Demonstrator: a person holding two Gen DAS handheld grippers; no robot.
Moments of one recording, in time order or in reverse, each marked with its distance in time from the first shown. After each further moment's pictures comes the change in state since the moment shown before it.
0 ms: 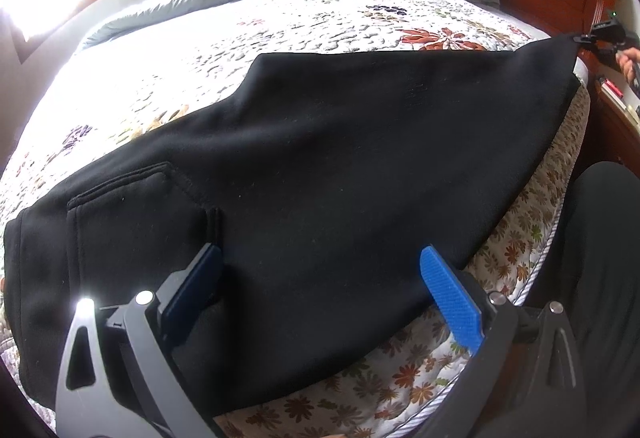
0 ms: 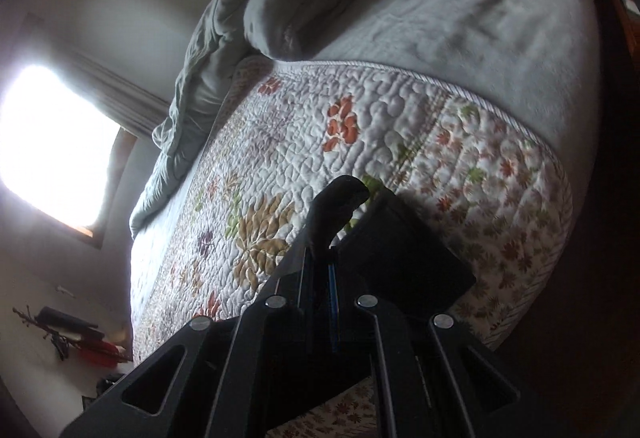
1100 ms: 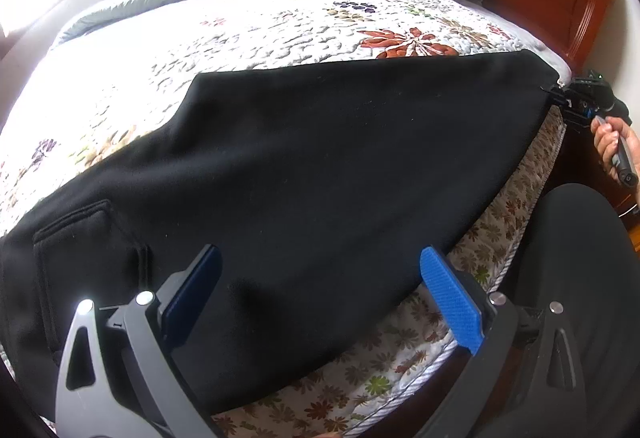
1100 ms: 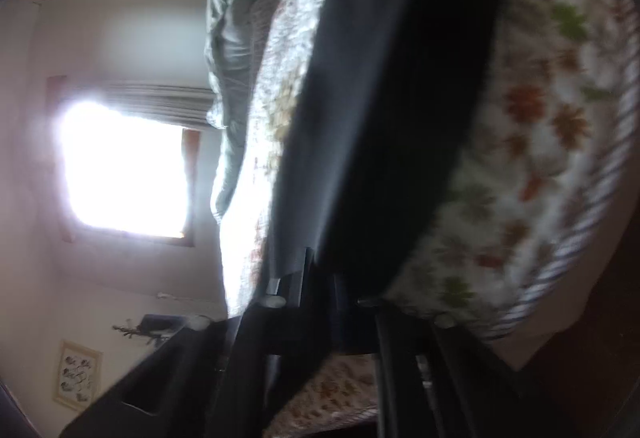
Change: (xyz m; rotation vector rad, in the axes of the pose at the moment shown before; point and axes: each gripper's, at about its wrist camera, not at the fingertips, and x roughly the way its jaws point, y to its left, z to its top) left arm 0.009 -0.036 0.030 -0.002 0.050 -0.093; right arm 0.074 -0.046 -0.132 0.233 0.155 0.359
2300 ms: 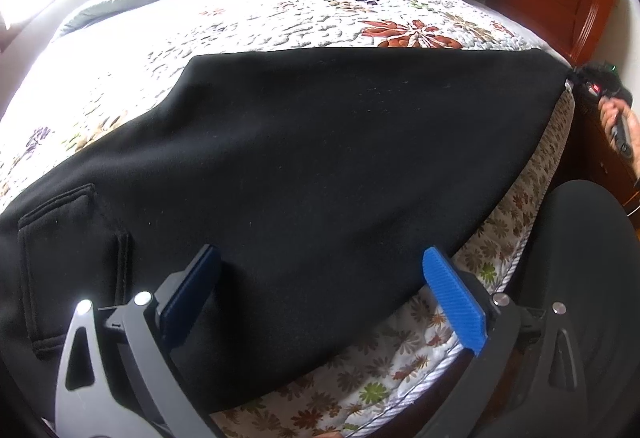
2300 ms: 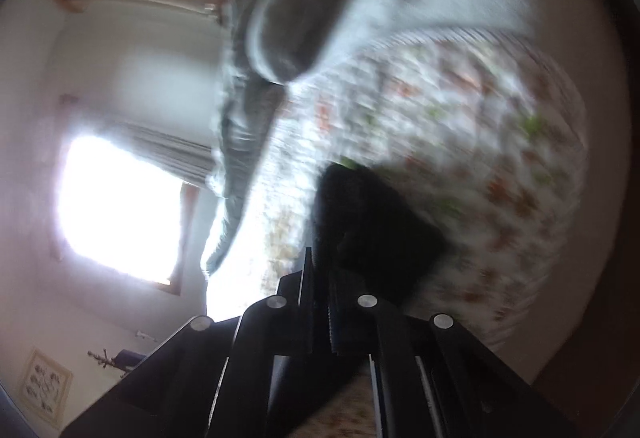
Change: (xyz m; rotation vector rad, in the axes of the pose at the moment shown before) left arm 0.013 -0.001 -0.006 -0.017 0.006 -0.001; right arm -0.071 -0.010 0.087 -0.055 -0.234 -0.052
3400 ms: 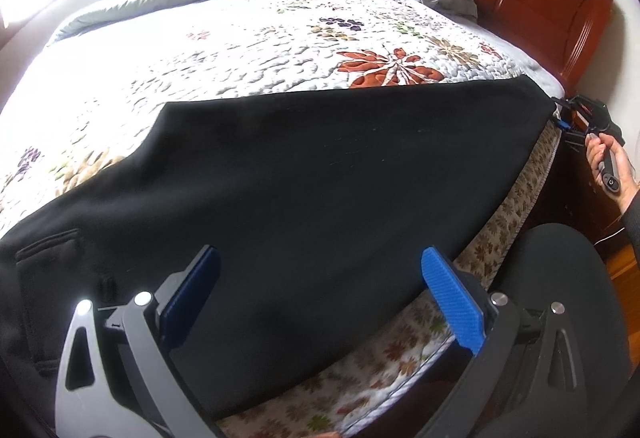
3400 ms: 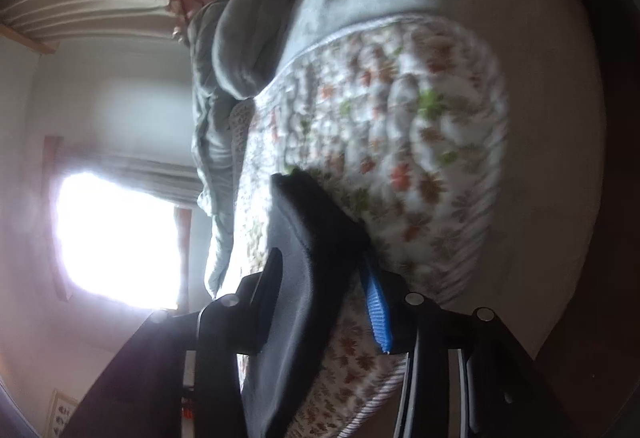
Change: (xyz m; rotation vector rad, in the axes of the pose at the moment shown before) left arm -0.007 -0.026 0.036 -0.016 -0.049 -0.042; right arm -0.019 -0.036 0.005 0.102 -0.014 0.034
